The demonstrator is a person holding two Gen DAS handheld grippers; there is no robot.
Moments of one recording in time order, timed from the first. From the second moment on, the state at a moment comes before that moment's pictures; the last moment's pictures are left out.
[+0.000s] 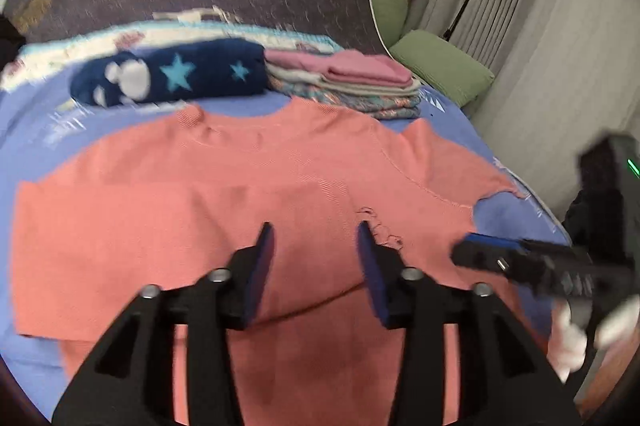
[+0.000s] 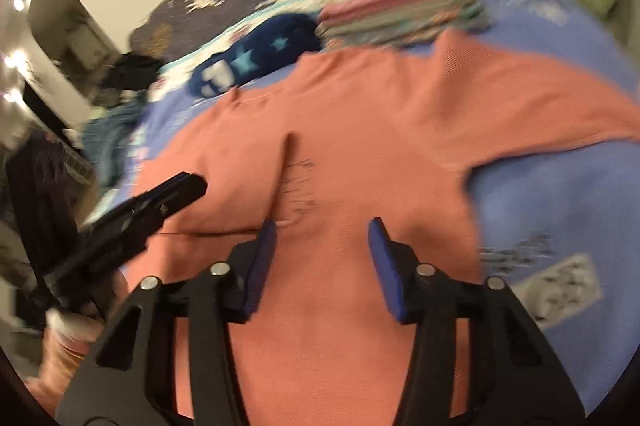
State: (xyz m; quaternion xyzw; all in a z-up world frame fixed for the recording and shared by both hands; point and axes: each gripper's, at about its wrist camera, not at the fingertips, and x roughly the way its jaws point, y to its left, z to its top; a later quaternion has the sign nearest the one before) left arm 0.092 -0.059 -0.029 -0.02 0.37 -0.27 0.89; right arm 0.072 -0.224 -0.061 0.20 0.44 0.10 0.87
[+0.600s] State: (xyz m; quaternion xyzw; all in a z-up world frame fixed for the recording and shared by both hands) left arm 0.117 -0.112 -0.035 0.09 0.38 -0.29 0.88; right arm 0.192 -0.171 -0.056 0.18 0.45 0.21 0.85
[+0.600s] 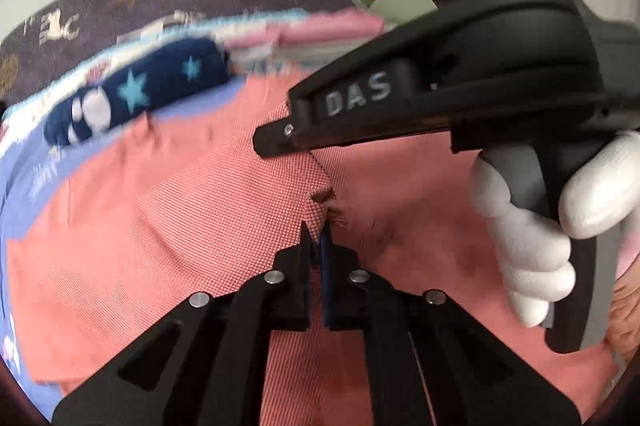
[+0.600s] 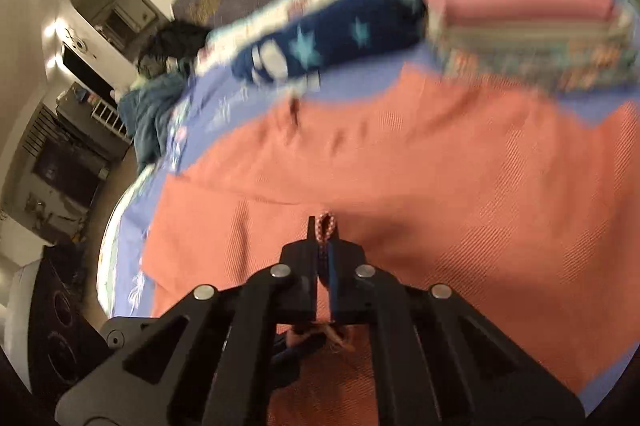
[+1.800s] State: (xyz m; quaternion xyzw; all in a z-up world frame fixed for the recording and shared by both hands) left arm 0.123 0.089 -0.053 -0.04 0.39 -0.05 0.92; right arm 0.090 -0.266 -0.059 0.12 0.41 0.10 0.90
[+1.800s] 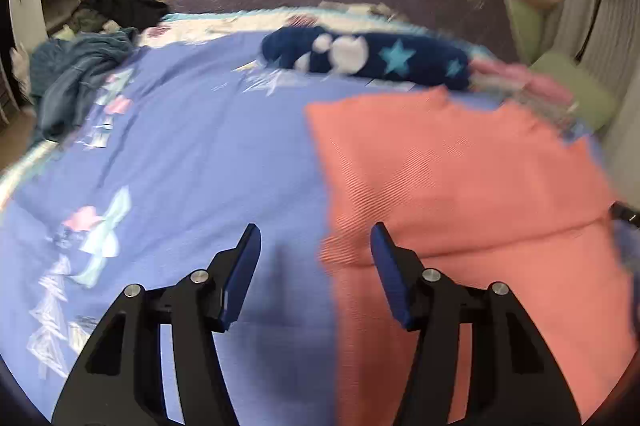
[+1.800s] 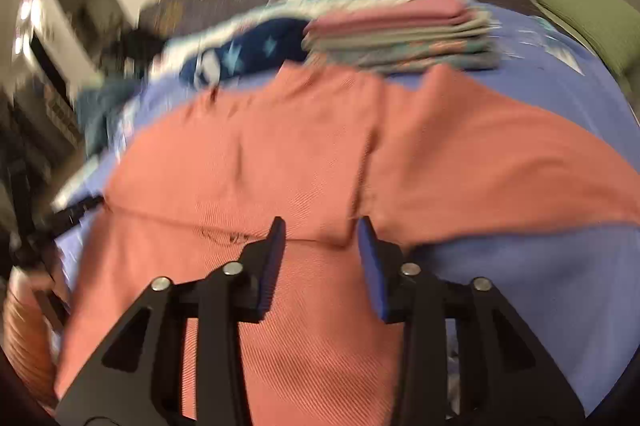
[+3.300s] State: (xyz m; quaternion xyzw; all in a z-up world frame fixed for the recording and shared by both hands) left arm 0.165 -0.012 -0.084 0.03 0.42 -0.12 0.90; right arm 0.154 -0.253 0.006 0.27 0.29 0.16 0.90
